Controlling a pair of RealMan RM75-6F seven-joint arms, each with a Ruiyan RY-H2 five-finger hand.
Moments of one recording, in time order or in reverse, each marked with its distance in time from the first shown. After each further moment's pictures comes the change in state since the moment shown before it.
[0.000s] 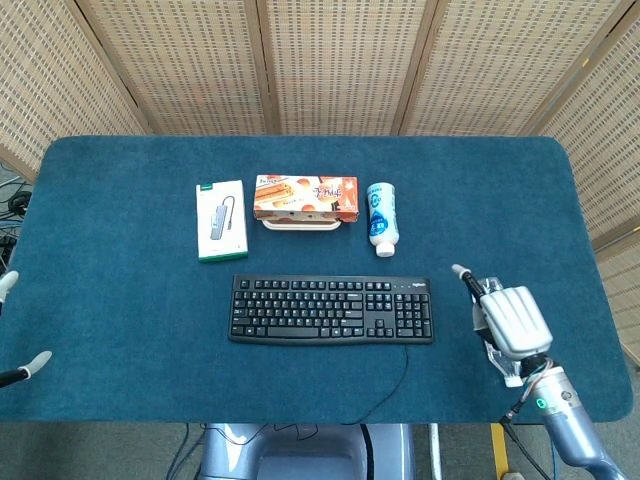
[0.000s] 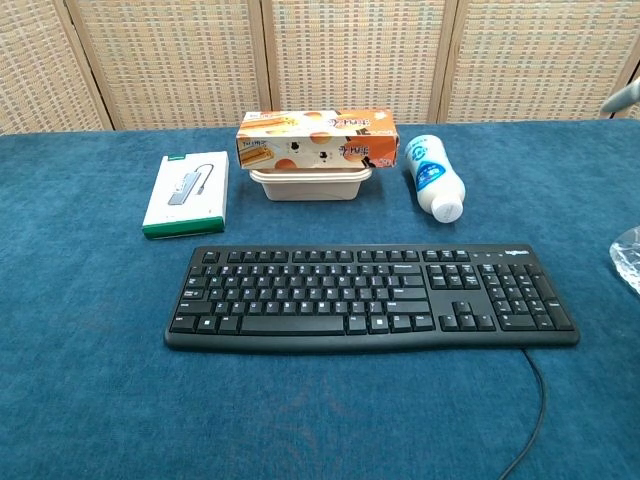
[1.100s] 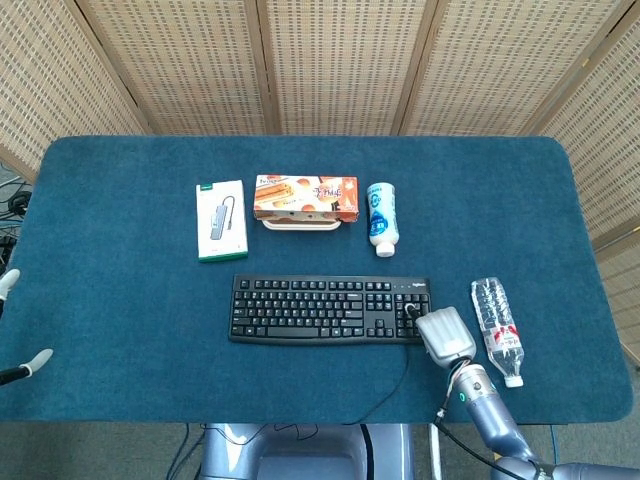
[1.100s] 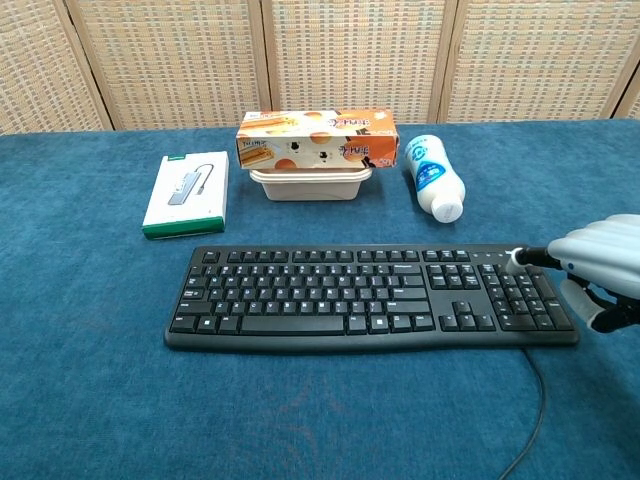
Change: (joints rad) left arm -0.007 0.000 -0.005 -0.006 -0.017 -0.012 0.008; right arm 0.197 -0.302 -0.074 0.052 0.496 -0.105 -0.571
